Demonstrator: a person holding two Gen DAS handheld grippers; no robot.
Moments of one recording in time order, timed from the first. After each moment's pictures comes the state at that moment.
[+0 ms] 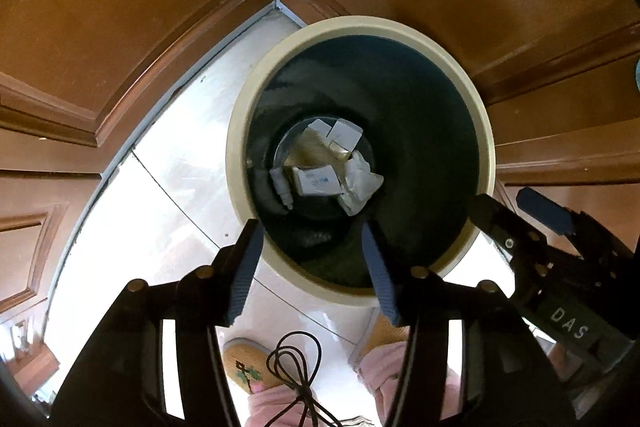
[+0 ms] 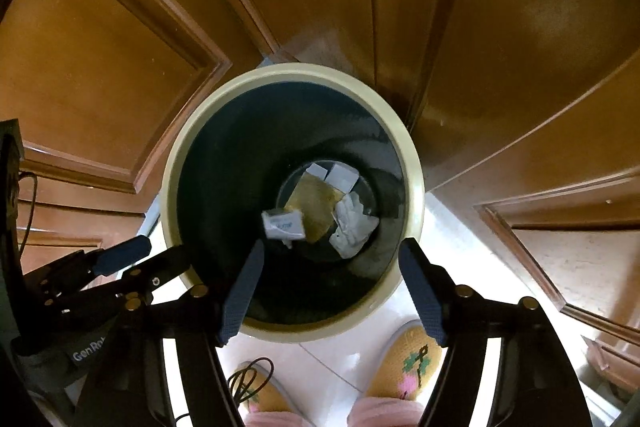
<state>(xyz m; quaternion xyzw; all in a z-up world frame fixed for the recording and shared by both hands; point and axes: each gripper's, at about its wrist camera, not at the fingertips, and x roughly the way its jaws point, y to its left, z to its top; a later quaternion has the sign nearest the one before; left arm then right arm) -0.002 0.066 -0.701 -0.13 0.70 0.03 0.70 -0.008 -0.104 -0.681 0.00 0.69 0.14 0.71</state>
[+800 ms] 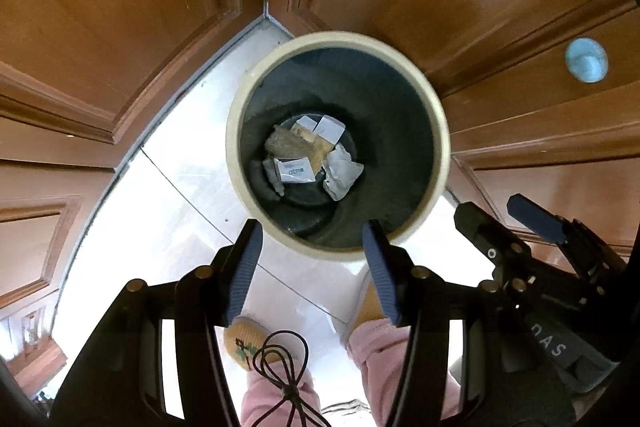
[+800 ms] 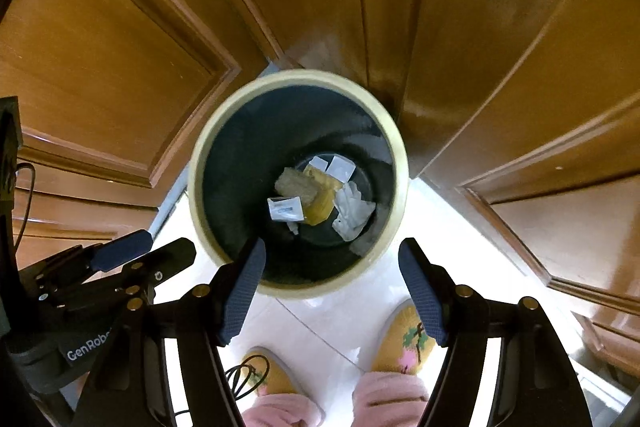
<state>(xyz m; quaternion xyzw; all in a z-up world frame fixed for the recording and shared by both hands) -0.013 0.052 -0.624 -0.12 0.70 0.02 0.71 -0.029 -0.115 -0.613 0.00 0.69 0.13 0.71</state>
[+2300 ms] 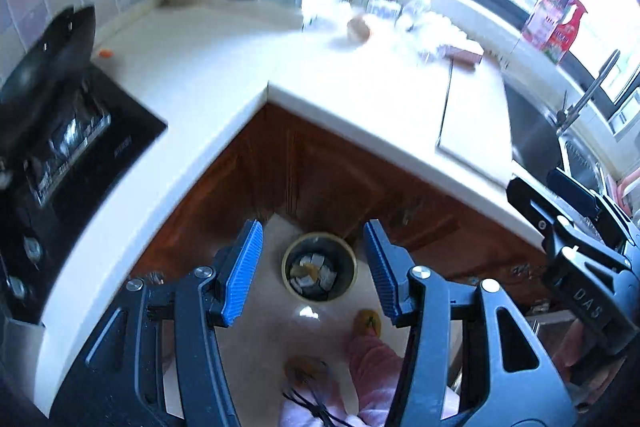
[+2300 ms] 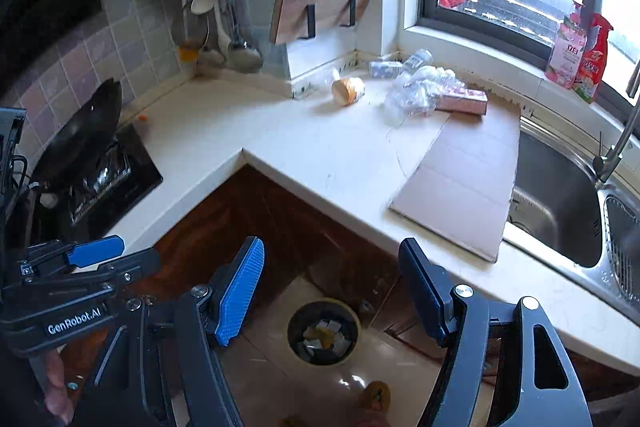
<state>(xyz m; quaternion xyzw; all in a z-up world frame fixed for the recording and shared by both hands) 0.010 0.086 -0.006 -0.03 0.52 -0.03 0.85 -0.022 -0.093 0.067 0.00 0.46 0.08 0.88</state>
